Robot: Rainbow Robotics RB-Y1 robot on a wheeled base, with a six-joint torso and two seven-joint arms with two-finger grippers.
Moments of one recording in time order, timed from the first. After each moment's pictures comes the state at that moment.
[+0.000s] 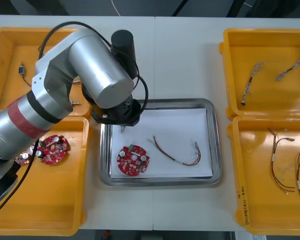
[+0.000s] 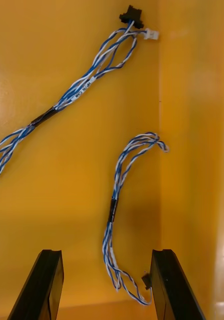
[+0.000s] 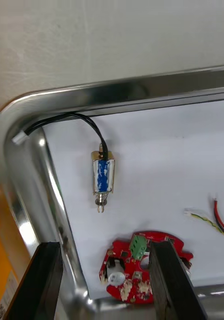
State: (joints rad) right arm -0.97 -0.78 -0.22 -0.65 -0.51 1.29 1.88; left arm -0.85 0.49 -0.61 -1.78 0.67 1.82 -0.68
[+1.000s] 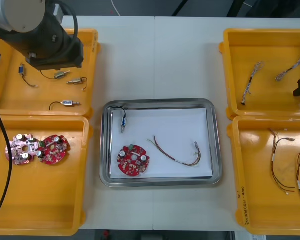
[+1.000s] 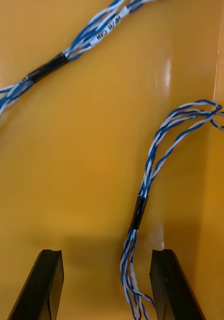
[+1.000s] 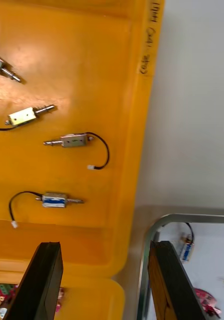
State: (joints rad) right arm -0.90 -0.74 -0.19 -0.65 -0.55 1.21 1.91; left arm -0.85 0.55 -0.10 -1.78 0.53 1.91 -0.97
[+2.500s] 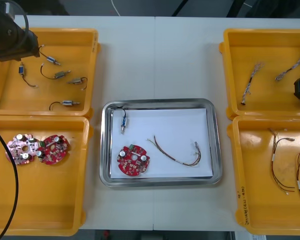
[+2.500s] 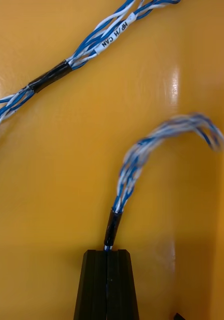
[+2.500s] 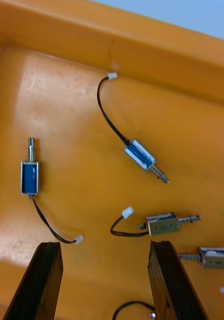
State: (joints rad) right arm -0.86 -0.73 -0.16 -0.65 -0.60 1.12 1.91; left arm -0.94 0.56 0.21 -1.15 0.32 1.51 -1.37
